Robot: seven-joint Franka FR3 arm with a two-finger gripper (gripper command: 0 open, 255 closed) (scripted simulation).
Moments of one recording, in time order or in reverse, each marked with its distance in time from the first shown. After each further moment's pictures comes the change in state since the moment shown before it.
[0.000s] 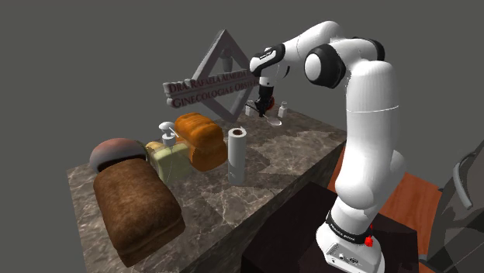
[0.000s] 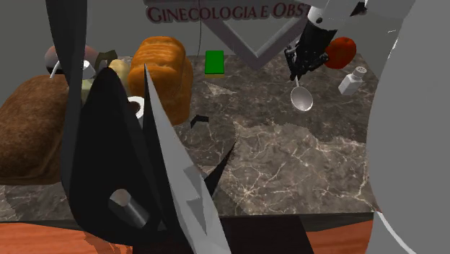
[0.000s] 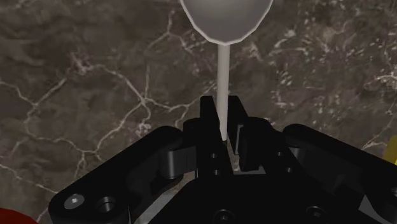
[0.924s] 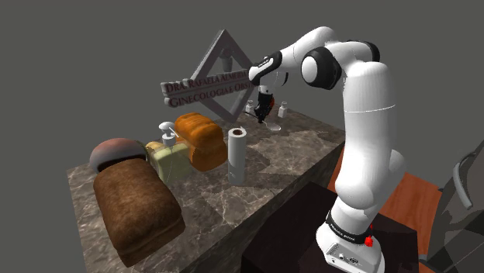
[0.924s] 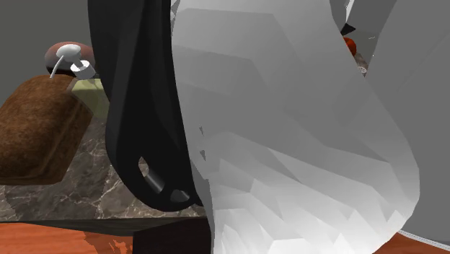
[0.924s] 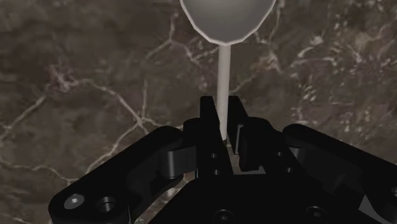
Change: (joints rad) arm -0.001 0.035 0.008 -0.053 0.018 0.087 -0.017
